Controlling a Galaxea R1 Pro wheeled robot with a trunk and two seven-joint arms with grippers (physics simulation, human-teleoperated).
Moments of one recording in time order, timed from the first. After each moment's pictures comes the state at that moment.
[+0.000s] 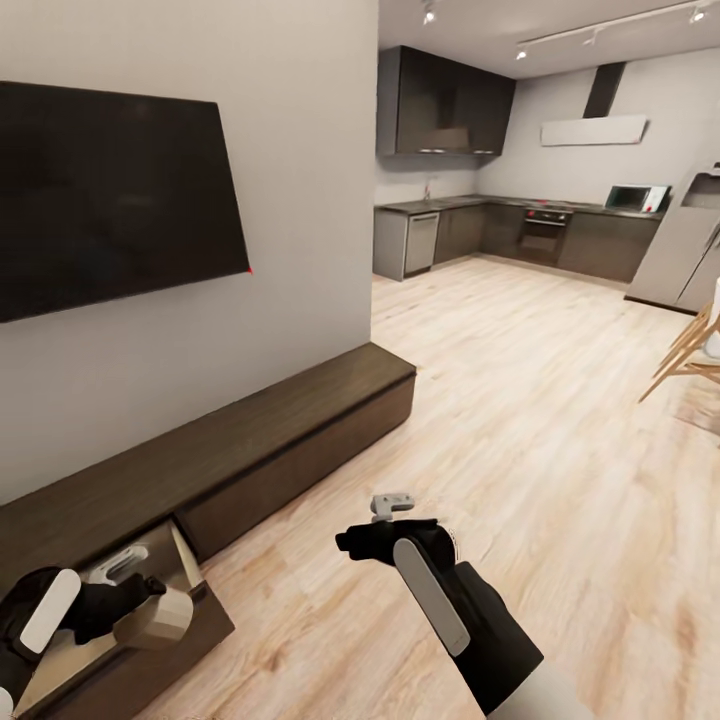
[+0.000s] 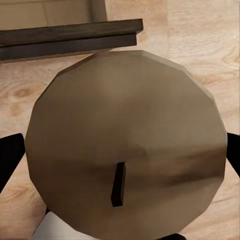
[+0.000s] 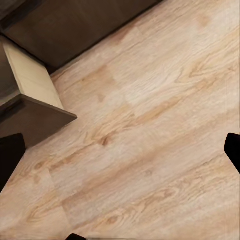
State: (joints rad) left arm -0.50 0.36 0.22 -0.78 0.62 0.93 0.08; right arm -0.52 0.13 0.49 -1.26 -0.61 0.86 -0.40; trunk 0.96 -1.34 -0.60
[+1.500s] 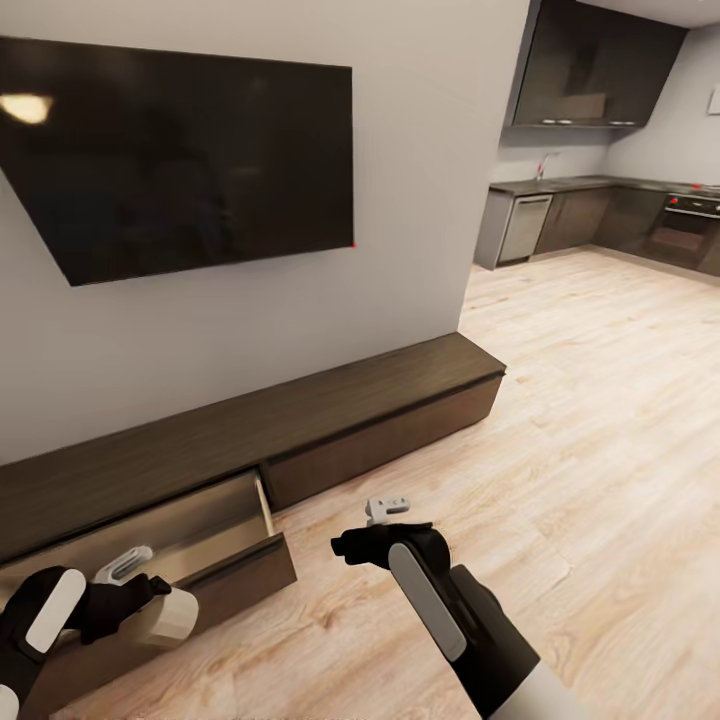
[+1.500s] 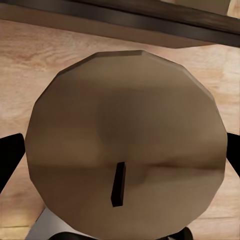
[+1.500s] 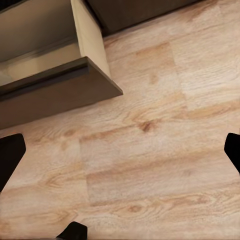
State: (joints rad) left arm -0.50 0.35 0.22 -0.78 0.63 0.93 0.08; right arm -0.52 0.13 0.52 -1.25 -0.61 0.85 -0.39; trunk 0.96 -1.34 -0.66
